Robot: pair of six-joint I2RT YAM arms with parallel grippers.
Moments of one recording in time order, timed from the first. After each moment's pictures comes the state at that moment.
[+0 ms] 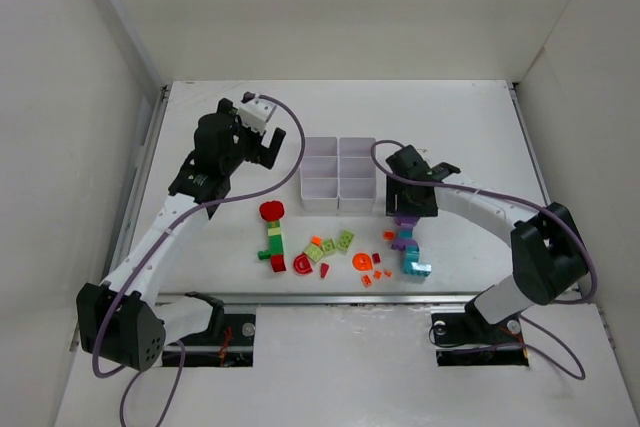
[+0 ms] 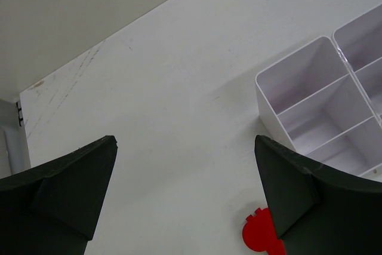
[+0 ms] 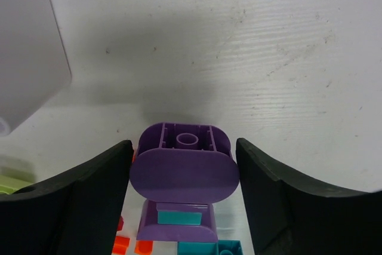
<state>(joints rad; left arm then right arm) -0.32 1.15 0.97 -0.12 0.06 0.28 0.55 1.53 1.00 -0.67 0.29 0.55</state>
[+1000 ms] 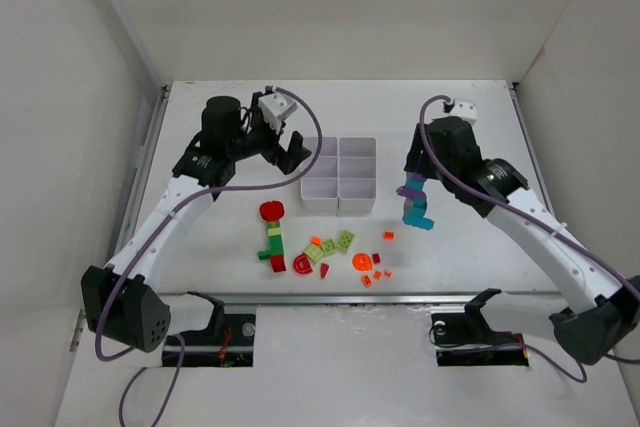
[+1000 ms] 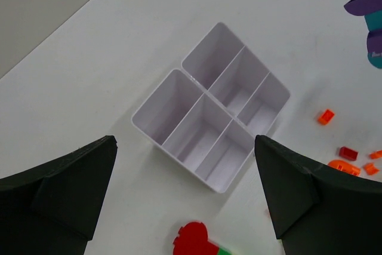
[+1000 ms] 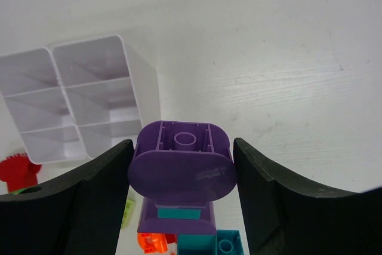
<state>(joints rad) -0.34 1.24 1.12 -0.25 0.53 0.25 0.56 1.19 1.21 -0.69 0.46 0.53</state>
